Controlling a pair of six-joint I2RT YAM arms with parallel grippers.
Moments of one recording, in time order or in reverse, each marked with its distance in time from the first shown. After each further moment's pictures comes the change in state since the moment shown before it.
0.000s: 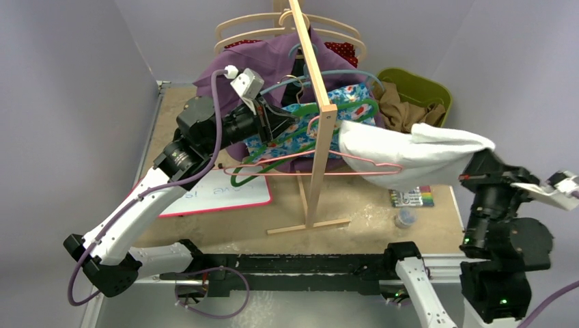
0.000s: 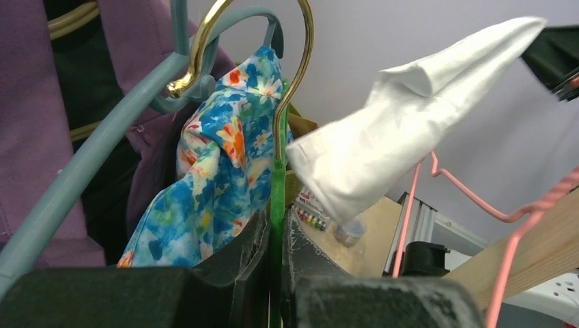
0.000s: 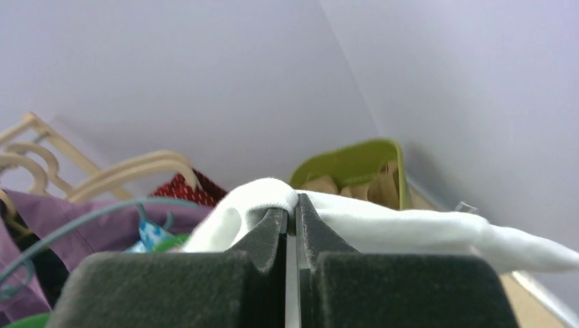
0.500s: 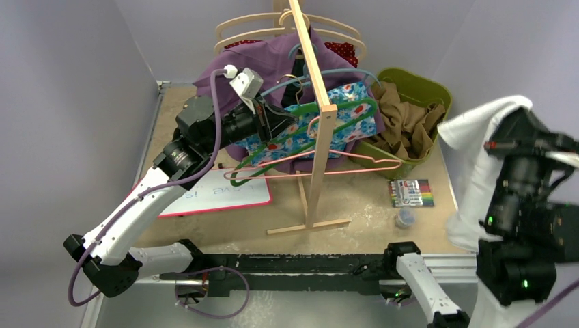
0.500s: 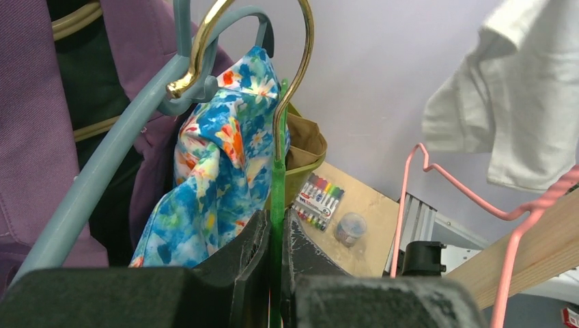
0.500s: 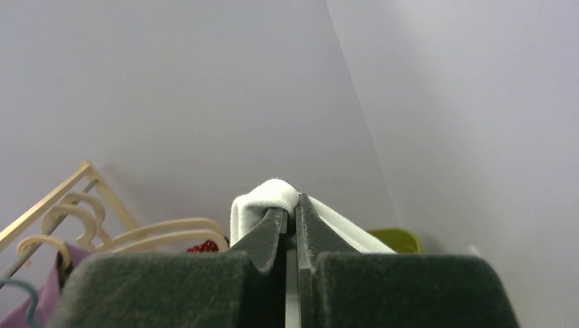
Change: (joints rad) left arm 0.010 0.000 0.000 0.002 -0.002 0.000; right arm -0.002 0.222 0.324 0.148 -0.078 -0.202
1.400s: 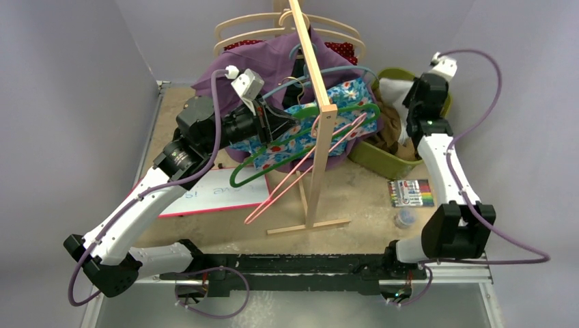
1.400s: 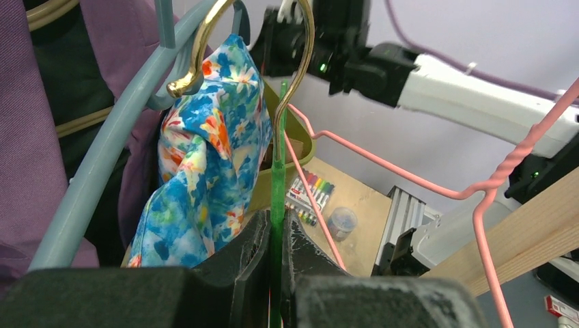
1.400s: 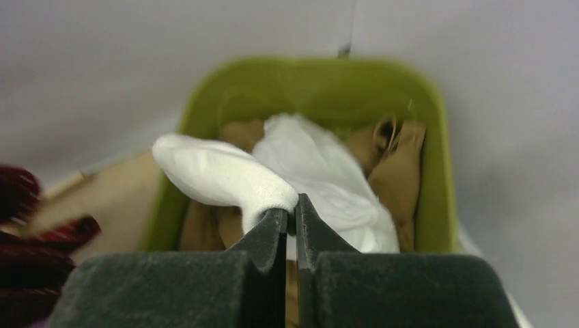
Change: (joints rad) left arm 0.000 0.000 -0.002 -0.004 0.039 -0.019; right arm -0.099 0.745 -0.275 0.347 -0.043 -0.054
